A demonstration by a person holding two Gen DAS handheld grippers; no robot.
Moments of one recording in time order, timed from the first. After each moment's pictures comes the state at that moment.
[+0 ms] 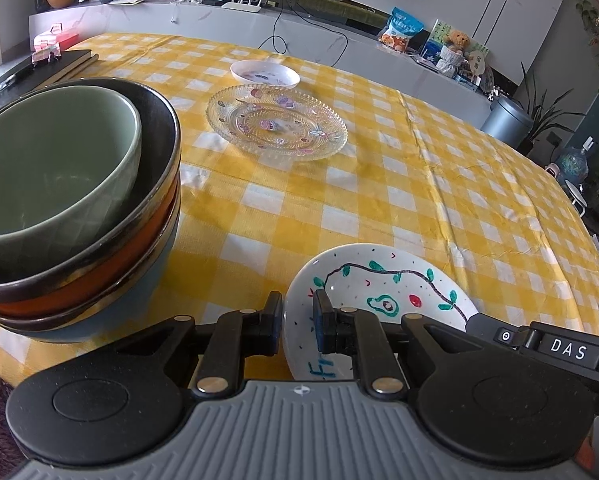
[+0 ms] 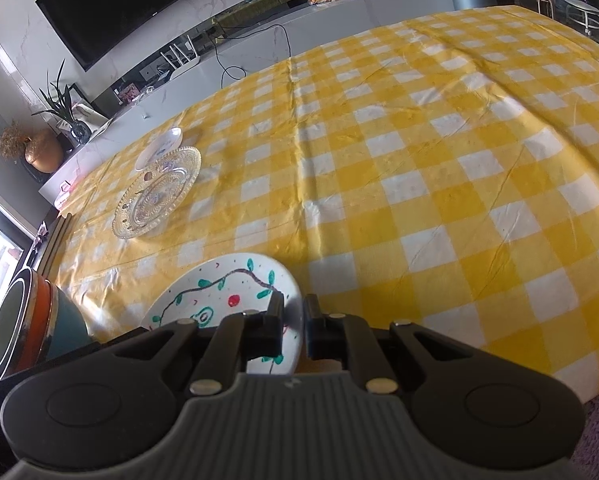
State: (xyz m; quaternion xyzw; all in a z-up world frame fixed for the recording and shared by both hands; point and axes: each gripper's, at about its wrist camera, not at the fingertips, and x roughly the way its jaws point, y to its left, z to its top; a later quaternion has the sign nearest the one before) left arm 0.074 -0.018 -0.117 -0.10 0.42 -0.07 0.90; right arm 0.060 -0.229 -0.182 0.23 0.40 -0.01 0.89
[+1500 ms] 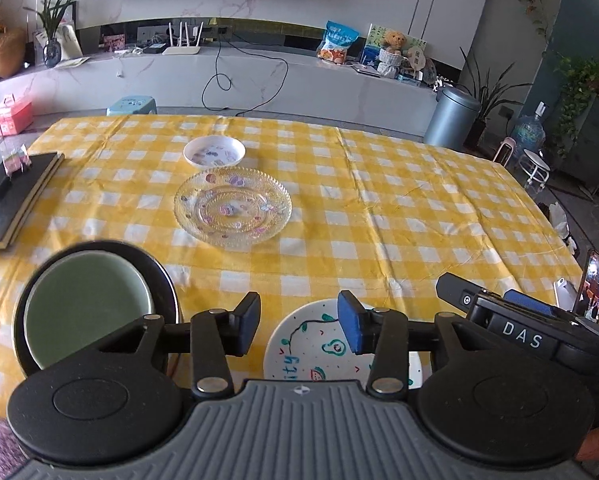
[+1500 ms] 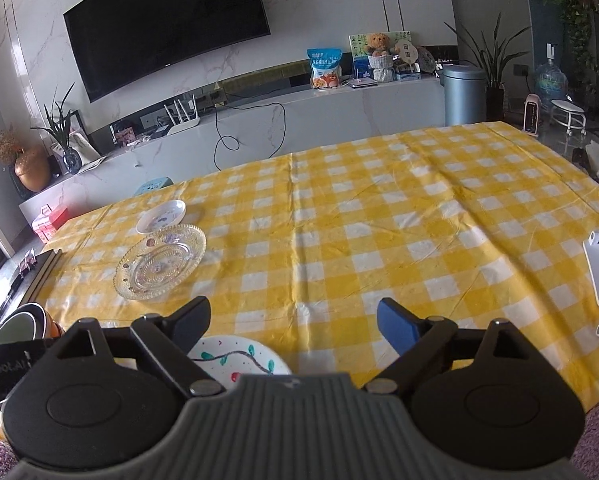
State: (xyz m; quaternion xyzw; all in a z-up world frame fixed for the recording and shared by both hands) left arm 0.076 -0.016 -0.022 -0.02 0.39 -0.15 0.91; right arm 0.043 -0.216 -0.115 0.14 0.29 -0.05 0.94
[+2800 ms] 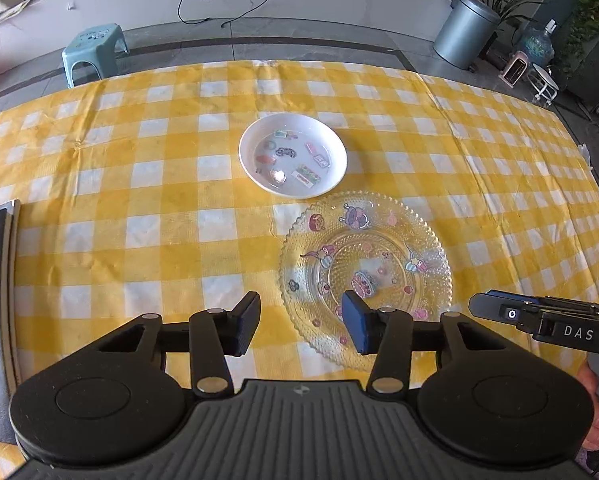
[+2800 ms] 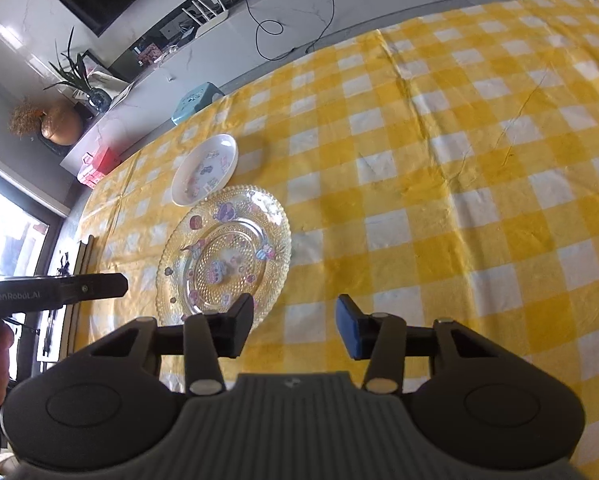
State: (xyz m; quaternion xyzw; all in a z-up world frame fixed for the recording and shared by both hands) left arm 0.325 0.070 -0.071 0.02 0.55 -0.20 0.81; right arm 0.248 -0.185 -0.162 0.26 0.46 0.06 0.84
